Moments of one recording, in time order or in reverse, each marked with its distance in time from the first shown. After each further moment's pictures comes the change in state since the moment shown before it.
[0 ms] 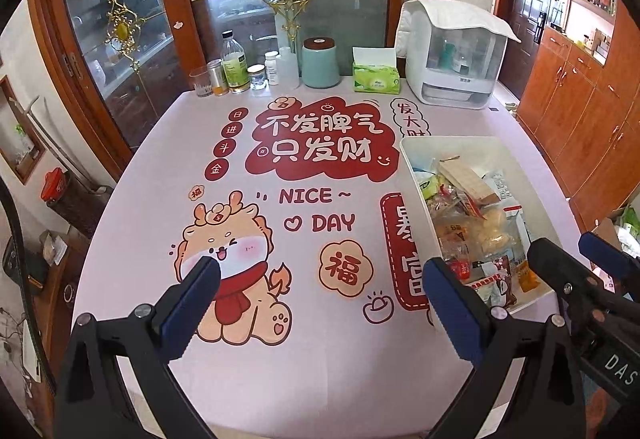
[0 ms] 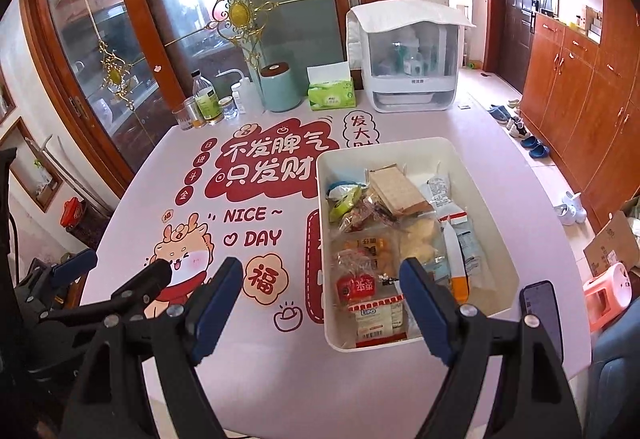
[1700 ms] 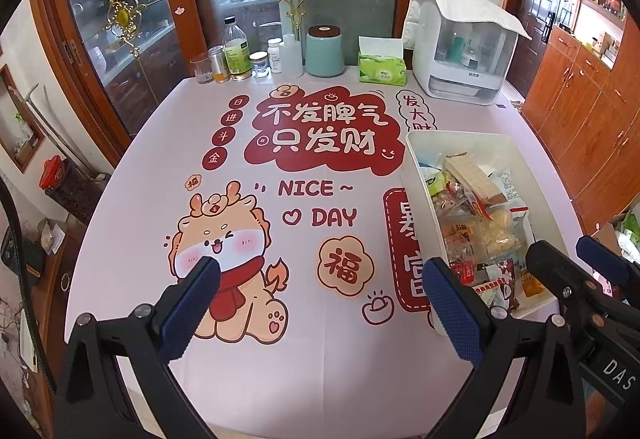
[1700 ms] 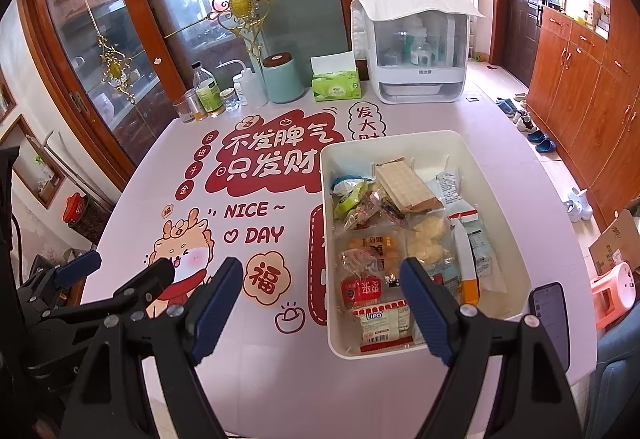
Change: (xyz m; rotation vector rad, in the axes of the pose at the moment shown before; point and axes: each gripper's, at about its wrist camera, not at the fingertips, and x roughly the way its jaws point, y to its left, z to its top) left arm 0.020 0.006 0.003 -0.029 0.034 -0.006; right arm 0.019 0.006 0.003 -0.004 0.025 0.007
